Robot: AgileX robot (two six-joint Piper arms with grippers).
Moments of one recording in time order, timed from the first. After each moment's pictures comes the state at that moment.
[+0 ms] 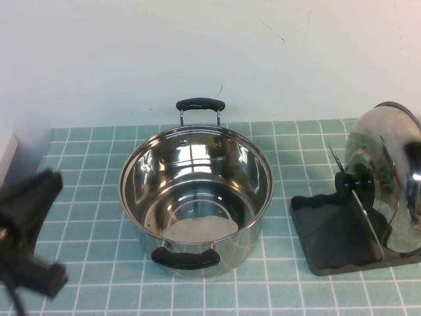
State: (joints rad) right arm -0.30 0.79 -1.00 0.94 1.06 -1.07; left arm -0.38 0.61 -0.47 -0.82 0.03 0.82
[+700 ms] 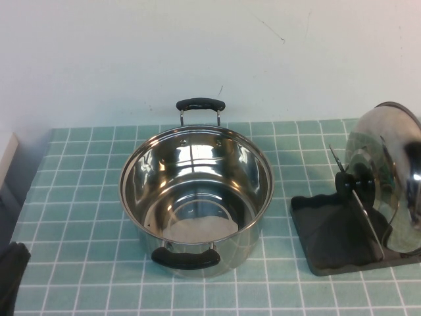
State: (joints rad) right arm -0.28 0.23 -0.58 1.18 0.78 -1.15; left arm -0.38 0.29 -0.14 -1.09 -0.12 0.88
